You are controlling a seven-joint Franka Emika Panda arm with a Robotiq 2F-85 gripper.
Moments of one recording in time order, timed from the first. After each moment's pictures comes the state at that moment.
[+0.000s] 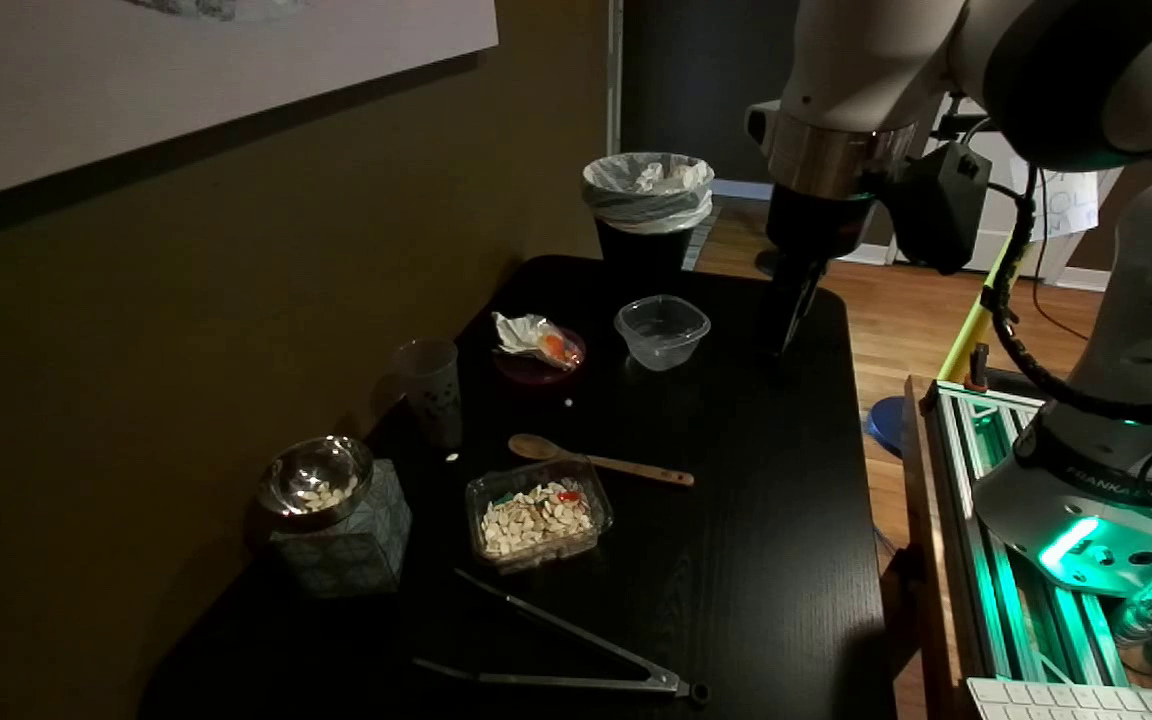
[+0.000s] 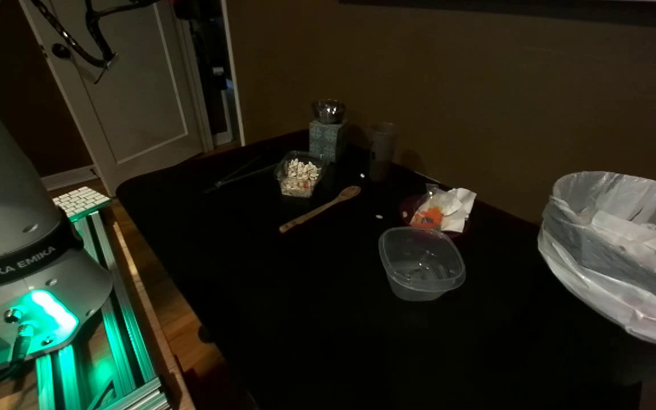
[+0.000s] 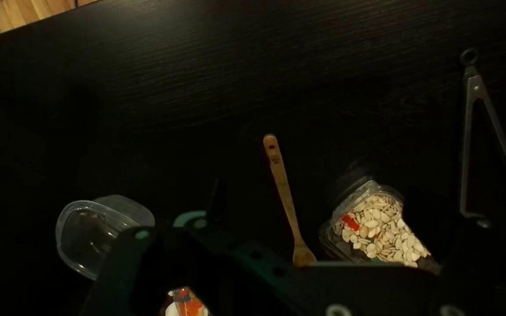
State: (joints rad) arm 0.03 -0.61 0.35 -2.67 0.02 2.06 0.48
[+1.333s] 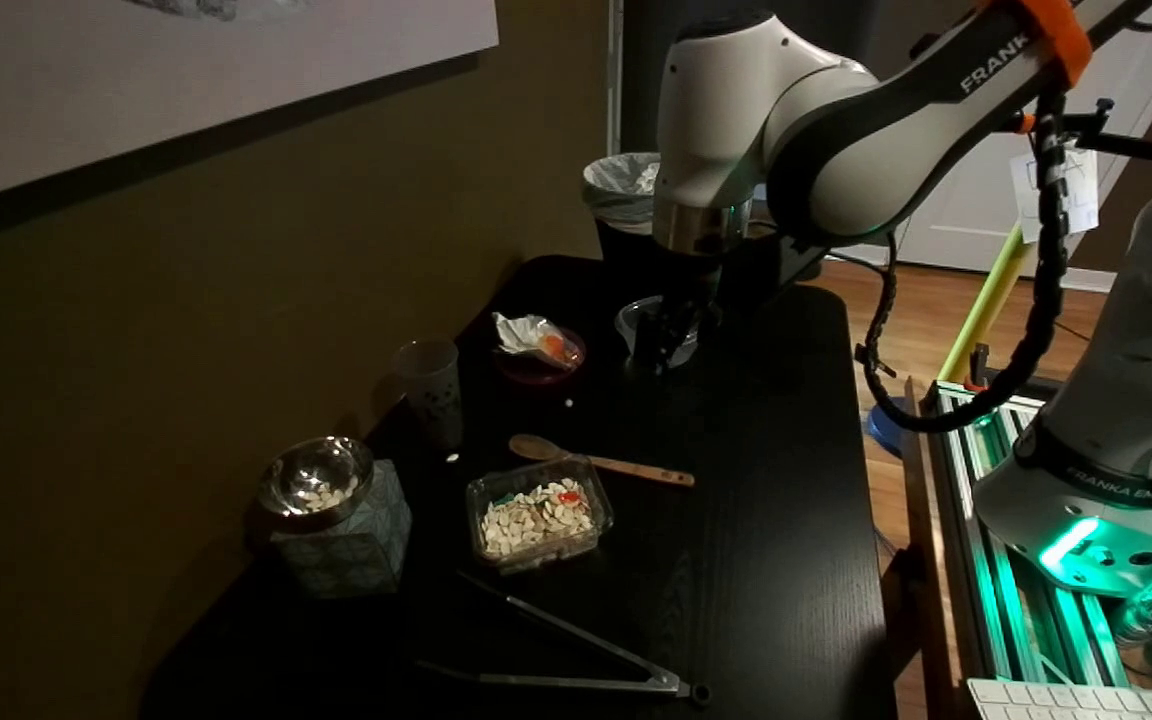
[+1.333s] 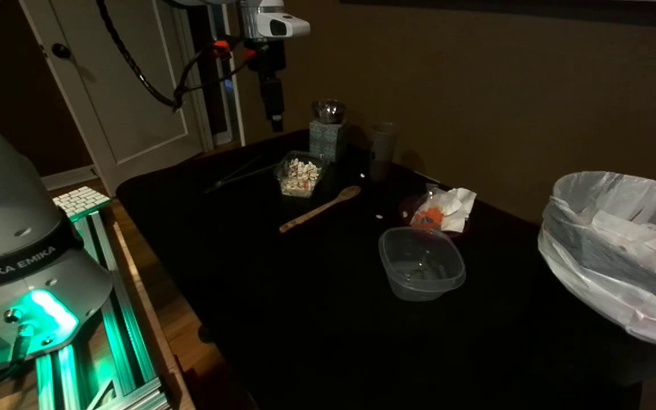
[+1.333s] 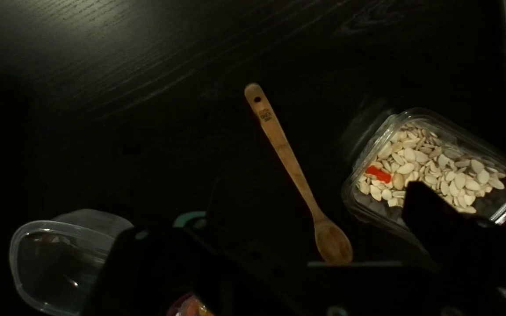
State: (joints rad) arm -0.11 -0.19 0.31 -2.56 -0.07 2.40 0.61
